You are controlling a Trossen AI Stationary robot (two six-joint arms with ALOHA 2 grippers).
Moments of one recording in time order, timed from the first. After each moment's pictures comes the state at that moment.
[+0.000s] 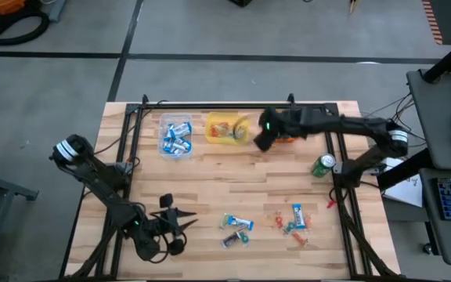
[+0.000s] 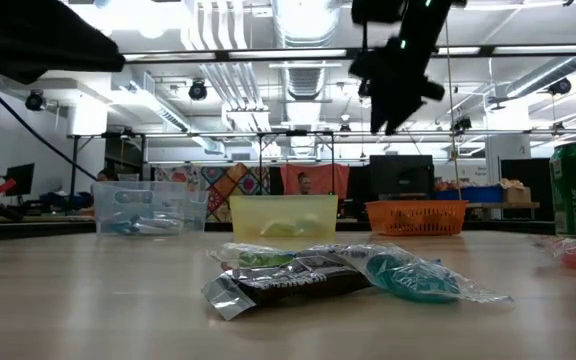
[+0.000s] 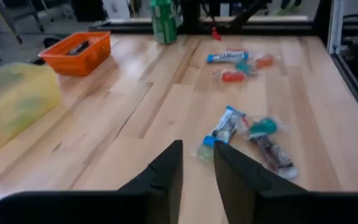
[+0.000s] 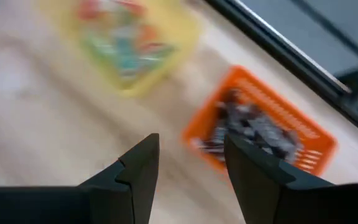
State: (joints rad) left arm -0.87 1.52 0.74 0.03 -1.05 -0.65; right arm -0.30 1.51 1.28 -0.89 0.31 0.47
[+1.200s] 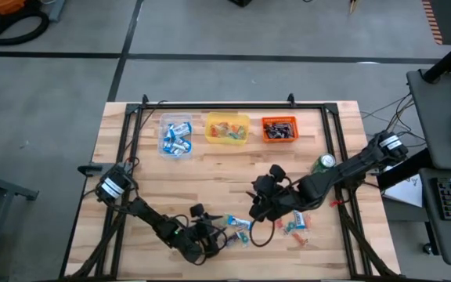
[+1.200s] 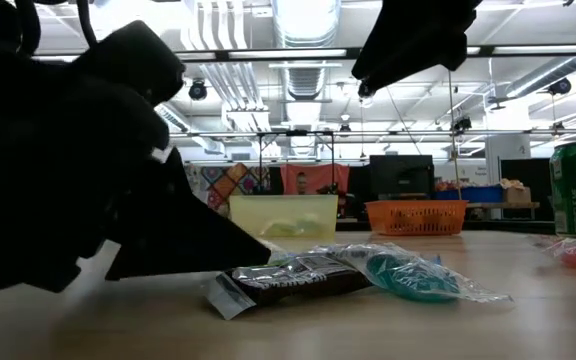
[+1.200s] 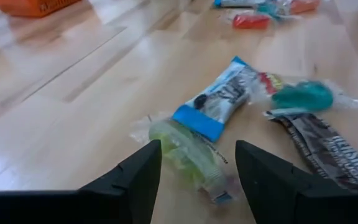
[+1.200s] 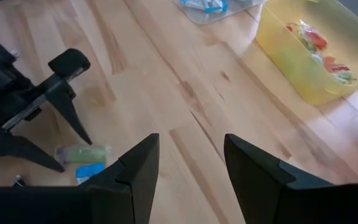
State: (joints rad) left arm -0.68 2.14 0.95 0.46 -0.95 -0.61; right arm 0.43 1.58 1.17 -0.53 0.63 0.71
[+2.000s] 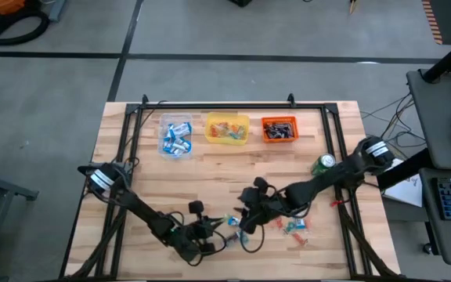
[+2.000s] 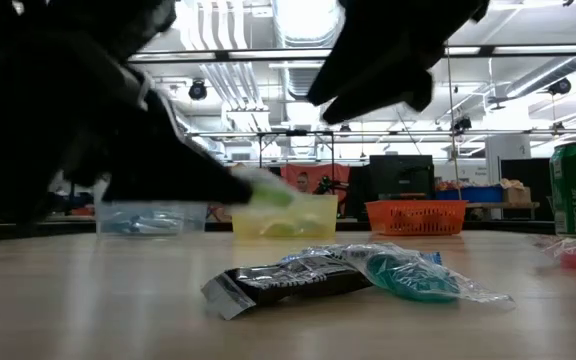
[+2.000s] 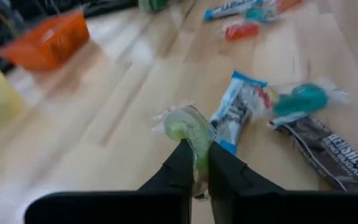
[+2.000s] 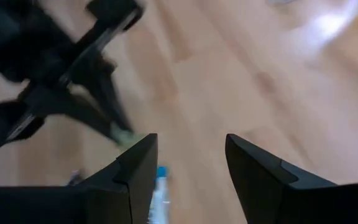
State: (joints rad) left arm -0.69 2.01 0.94 0.35 -0.95 -0.38; right arm 0.42 1.72 1.14 -0.22 0.47 0.65
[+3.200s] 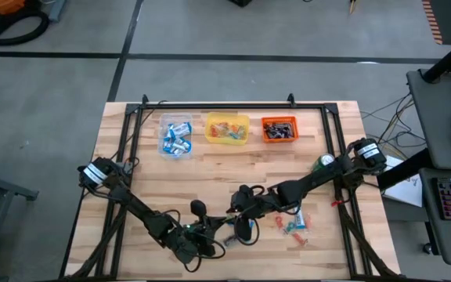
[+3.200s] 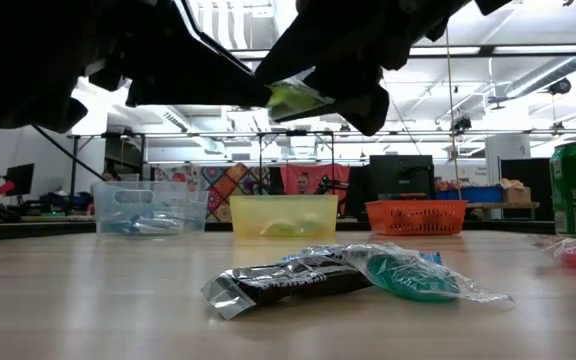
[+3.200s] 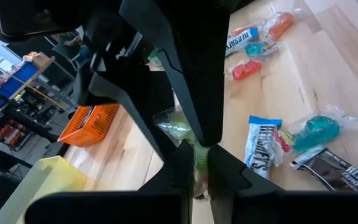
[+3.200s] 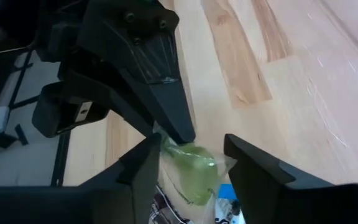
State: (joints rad) left arm -0.69 1.91 1.00 0.35 -1.03 0.08; right arm 0.35 1.82 1.14 0.05 0.11 0.56
